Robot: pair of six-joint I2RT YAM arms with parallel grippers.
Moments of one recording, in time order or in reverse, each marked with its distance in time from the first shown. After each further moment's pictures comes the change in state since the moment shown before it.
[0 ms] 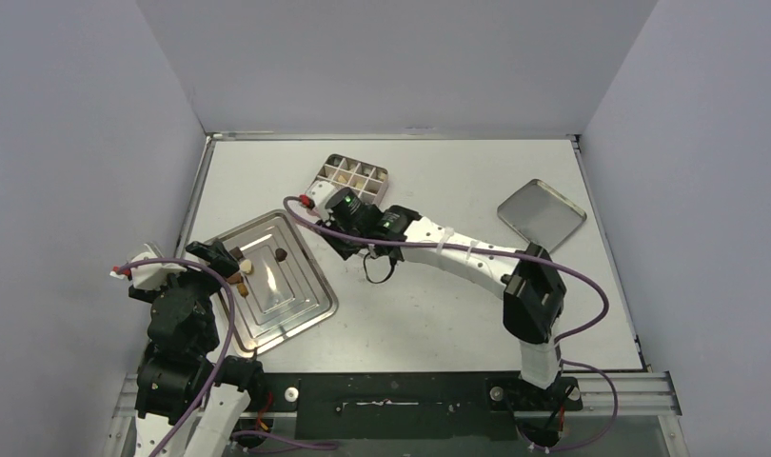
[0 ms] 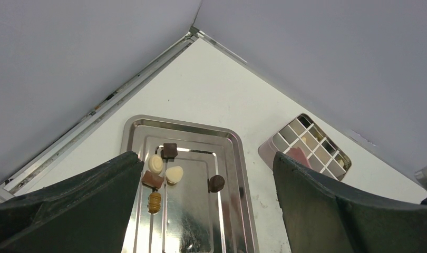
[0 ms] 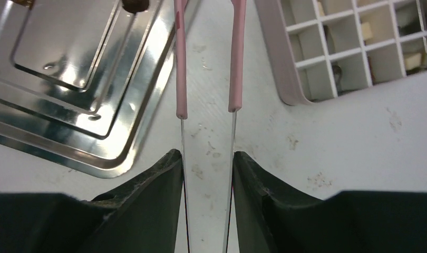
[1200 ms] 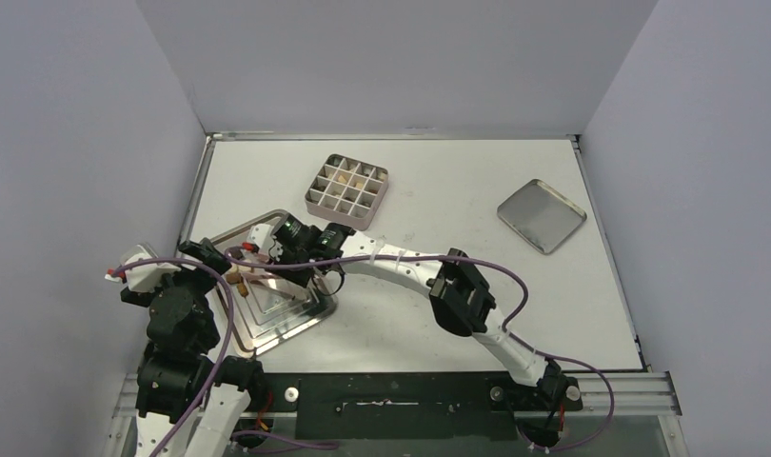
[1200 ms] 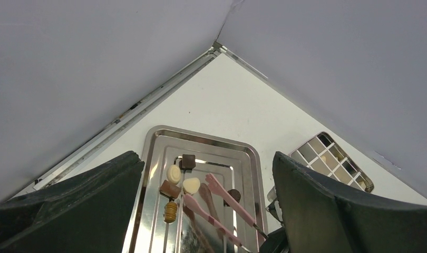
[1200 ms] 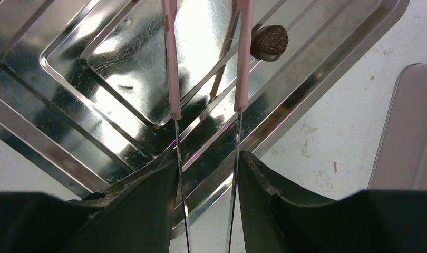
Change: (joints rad) left arm 0.015 0.009 0.004 0.023 -0.087 0.034; right arm 0.147 0.453 0.465 -0.112 -0.180 -0.209
